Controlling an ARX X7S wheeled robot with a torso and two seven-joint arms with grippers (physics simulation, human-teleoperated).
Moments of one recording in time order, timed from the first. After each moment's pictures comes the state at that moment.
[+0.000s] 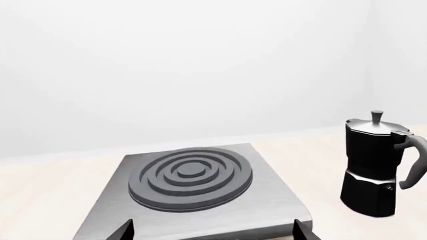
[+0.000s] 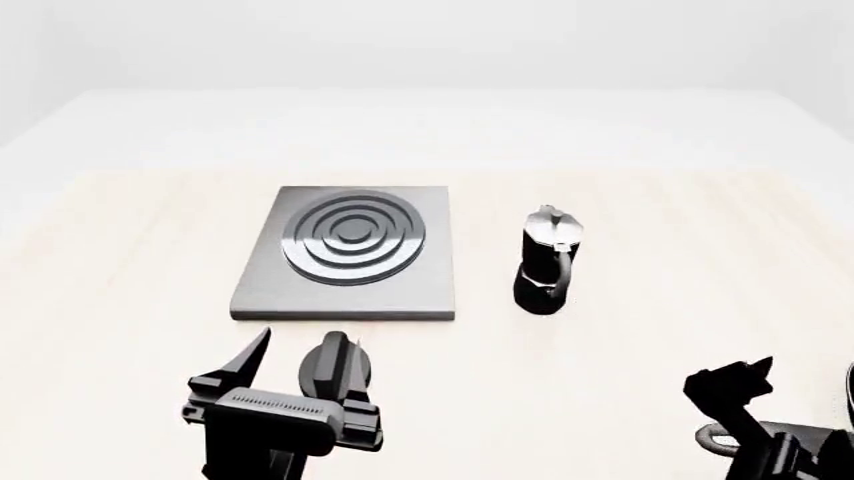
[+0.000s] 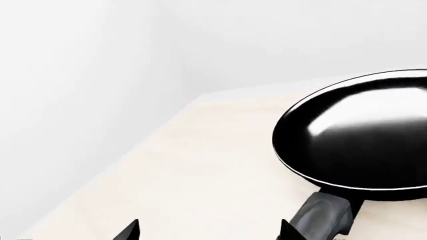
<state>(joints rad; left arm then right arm) 0.06 -0.20 0.23 0.40 -0.12 -0.19 -0.15 -0.06 0.03 0.27 -0.50 0.49 0.25 0.69</state>
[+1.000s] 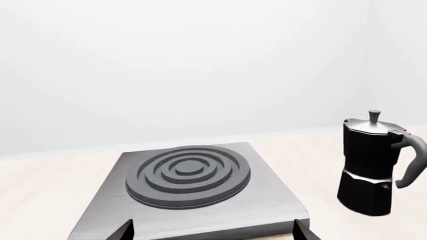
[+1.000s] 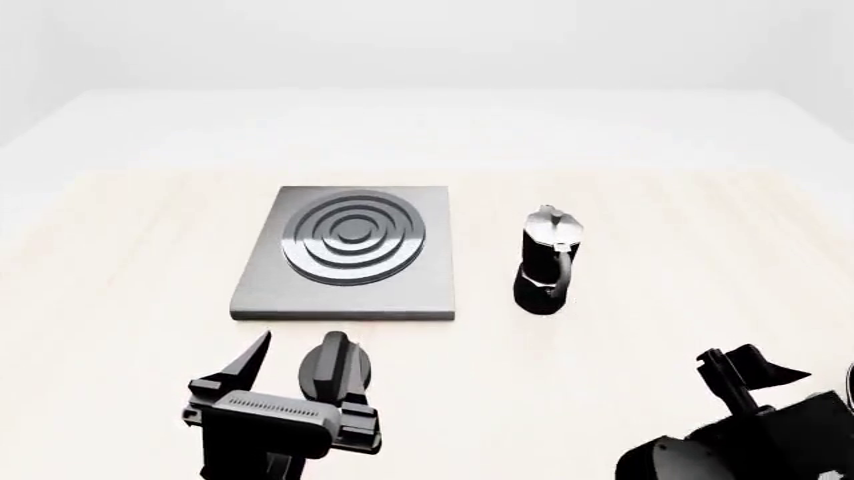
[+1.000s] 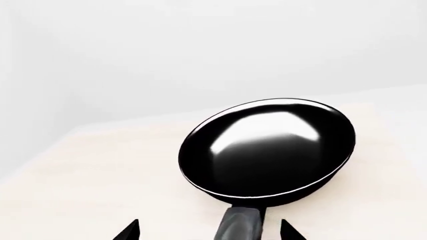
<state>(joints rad) 0.06 -0.23 0.25 0.38 -0.16 -0.16 -0.17 0.19 0.04 0.12 -0.17 0.24 0.16 1.20</state>
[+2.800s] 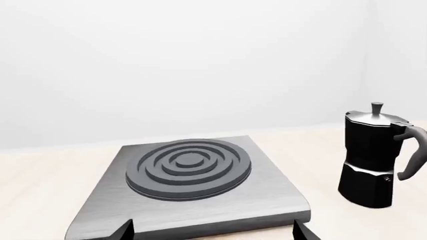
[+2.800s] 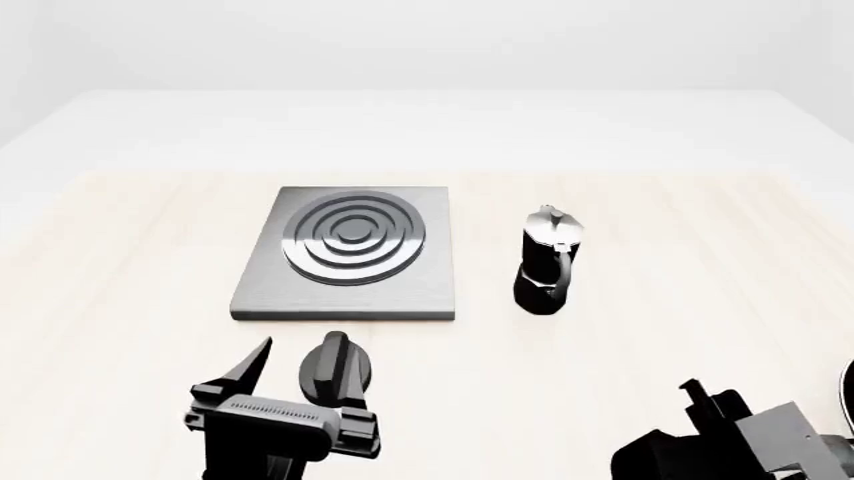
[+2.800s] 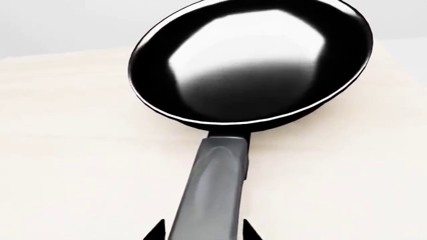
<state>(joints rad) 0.05 -0.27 0.28 0.34 -0.19 -0.13 -0.20 0.32 0.09 0.14 0.33 0.41 -0.04 1.19</state>
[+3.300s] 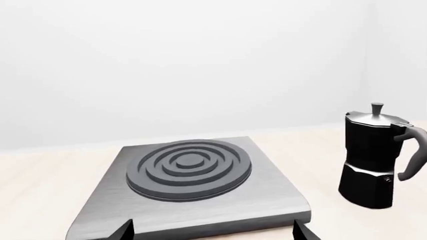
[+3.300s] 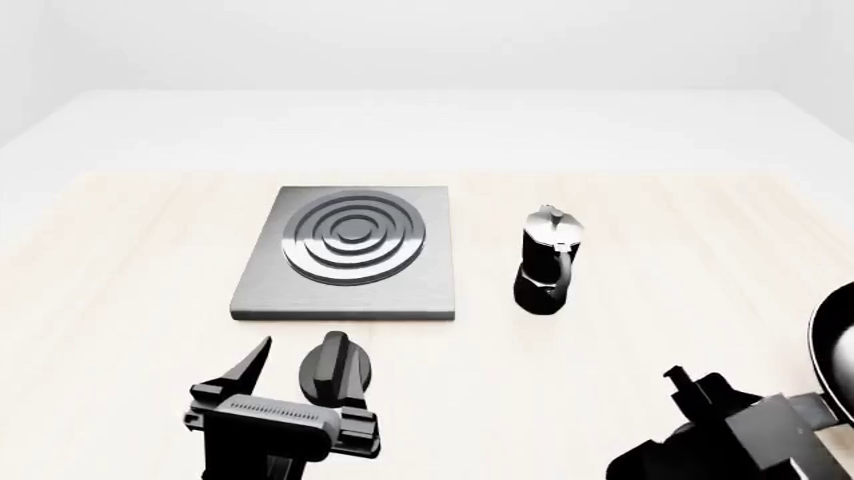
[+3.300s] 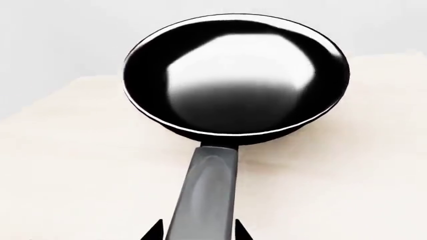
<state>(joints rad) 0.05 -0.27 0.29 0.34 -0.19 -0.13 -0.22 0.25 0.12 0.04 0.23 0.40 -0.07 1.11</state>
